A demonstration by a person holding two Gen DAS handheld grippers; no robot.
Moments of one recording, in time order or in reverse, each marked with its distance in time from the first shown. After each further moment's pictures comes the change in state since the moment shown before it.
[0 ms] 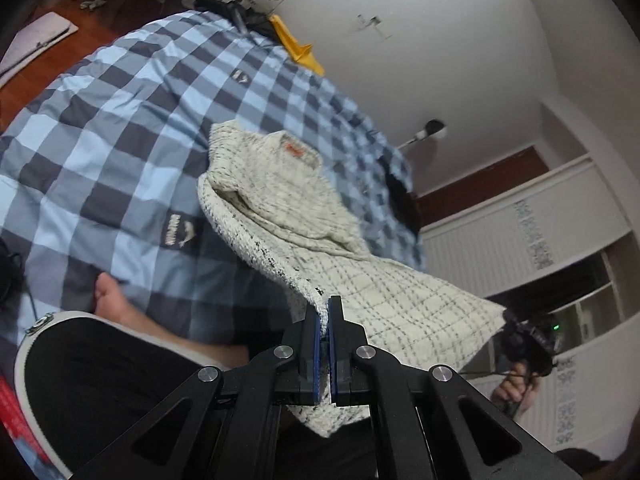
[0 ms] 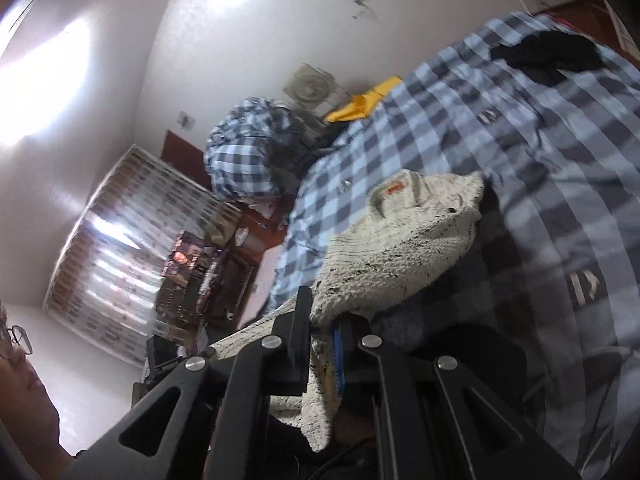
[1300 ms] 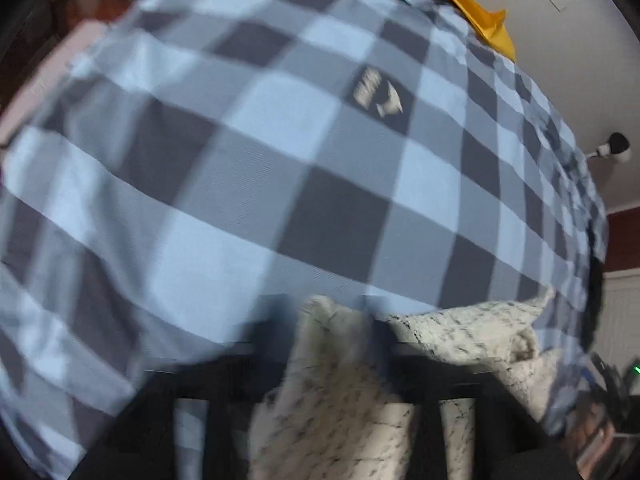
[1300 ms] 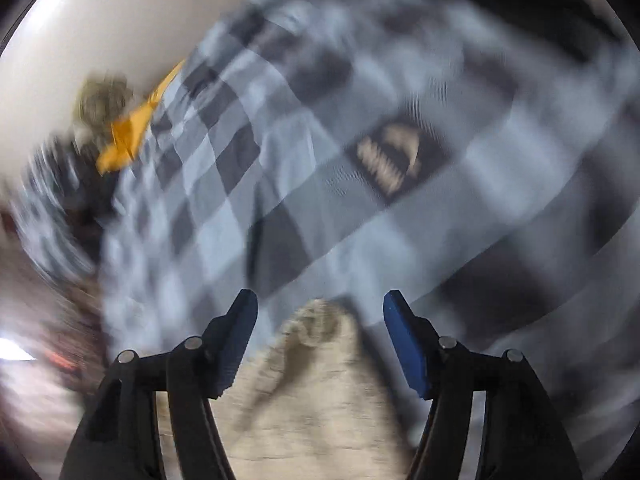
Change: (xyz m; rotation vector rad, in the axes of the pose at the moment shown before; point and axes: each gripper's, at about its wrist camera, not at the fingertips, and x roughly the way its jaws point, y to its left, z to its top) left arm 0.396 0.152 0.395 -0.147 0.120 0.592; right arm 0.285 -0.225 0.298 0.057 0.156 -0.599
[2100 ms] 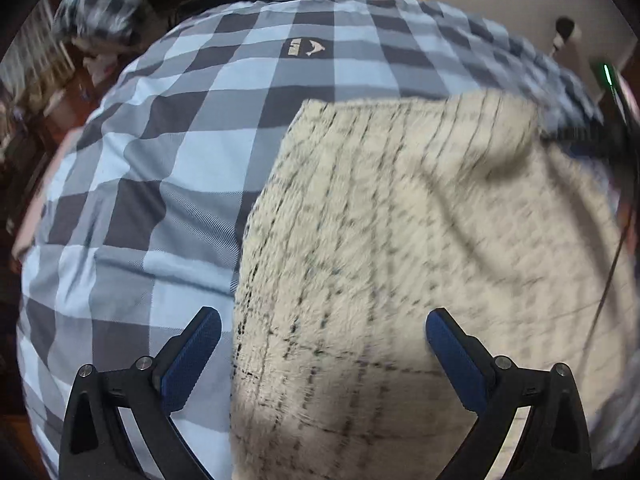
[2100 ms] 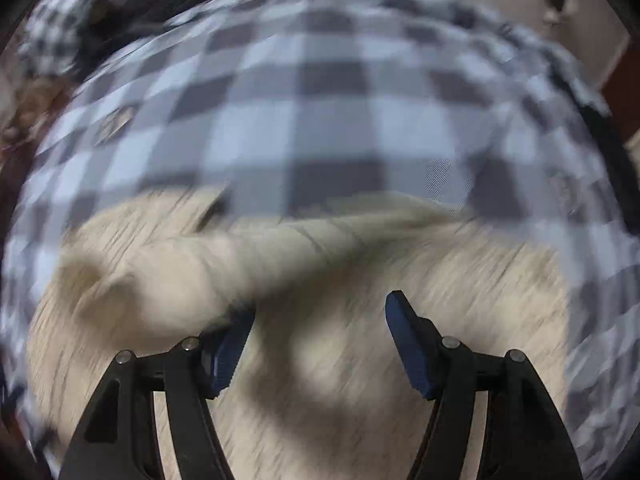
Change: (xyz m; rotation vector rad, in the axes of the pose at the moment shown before) left arm -0.006 -0.009 -0.168 0.408 -0.145 0.170; right arm 0.043 0.154 -0.135 -0.413 -0.005 -0.247
